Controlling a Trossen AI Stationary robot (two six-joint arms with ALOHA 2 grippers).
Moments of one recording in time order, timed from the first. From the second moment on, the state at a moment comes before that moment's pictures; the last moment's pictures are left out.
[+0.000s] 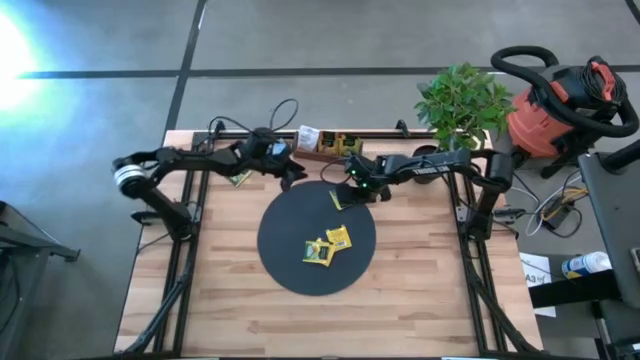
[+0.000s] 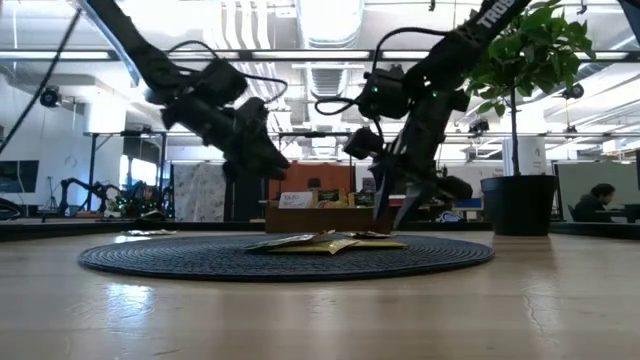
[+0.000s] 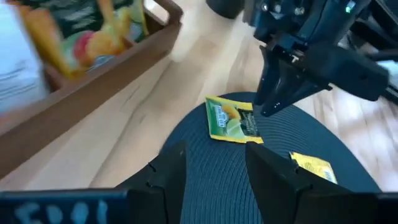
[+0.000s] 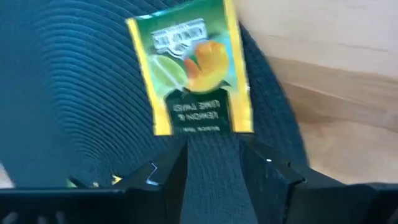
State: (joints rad) left arm 0.60 1.52 0.74 0.23 0.45 -0.18; right arm -0.34 1.80 1.06 -0.42 -0.22 1.10
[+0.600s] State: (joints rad) left arm 0.51 1.91 1.07 0.17 0.51 -0.08; right arm -0.34 1.80 1.00 -0.40 -0.18 1.15
